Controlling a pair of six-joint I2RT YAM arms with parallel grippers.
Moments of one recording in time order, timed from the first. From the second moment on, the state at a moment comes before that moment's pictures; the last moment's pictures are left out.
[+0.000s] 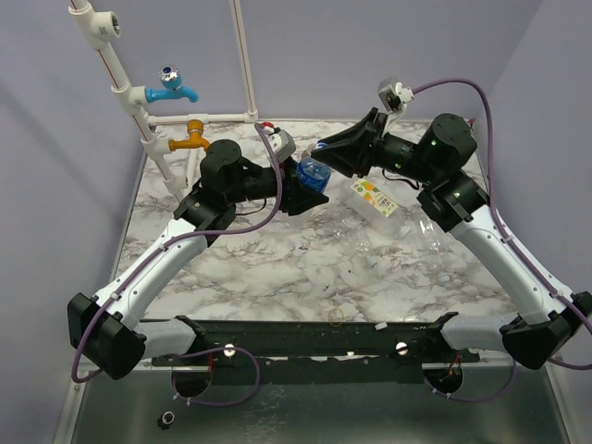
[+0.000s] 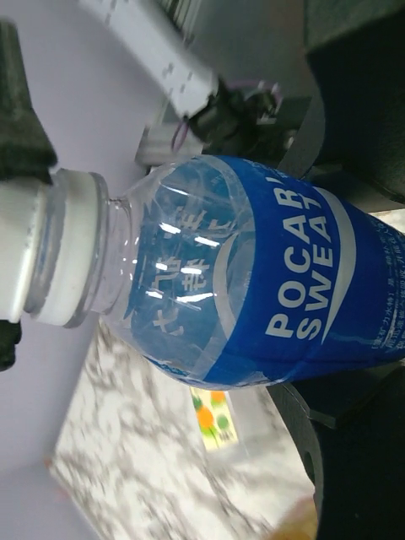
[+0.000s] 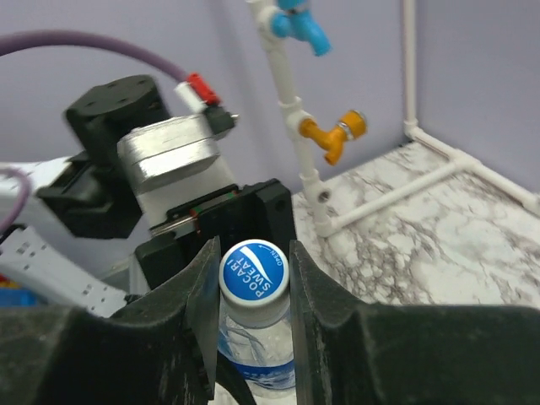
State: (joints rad) left arm -0.58 1.23 1.15 0.02 0.69 -0.15; right arm 0.61 1.29 1.43 0.00 -0.55 0.33
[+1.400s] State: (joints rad) left arm -0.58 1.23 1.11 0.01 0.47 0.01; right arm 0.62 1.39 1.53 -0.10 -0.36 0.42
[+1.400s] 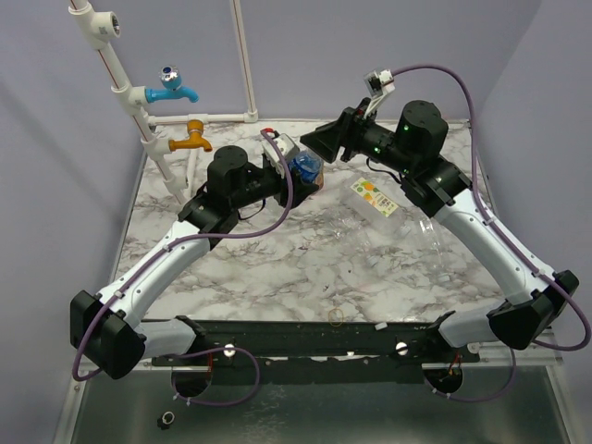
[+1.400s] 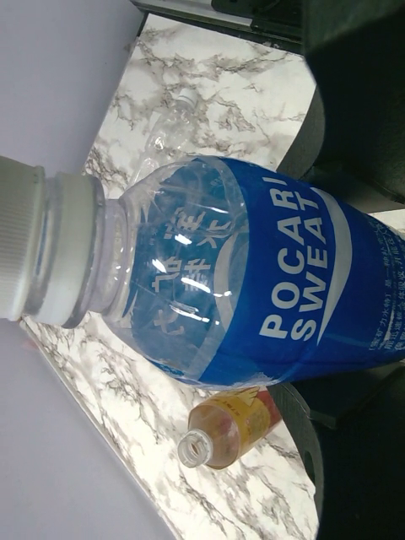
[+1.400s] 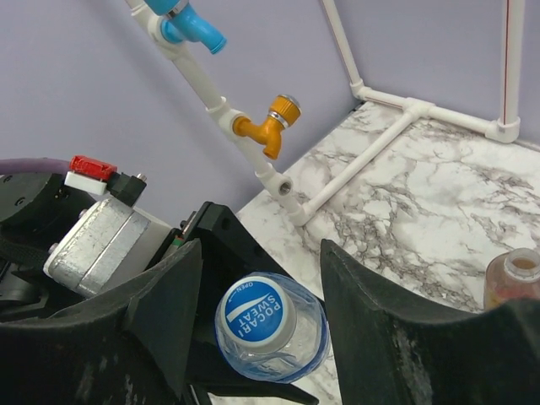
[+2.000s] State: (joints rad) left arm -0.58 1.24 1.11 0.01 0.44 -0.02; right arm 0.62 1.38 1.46 -0.06 -0.35 0.42
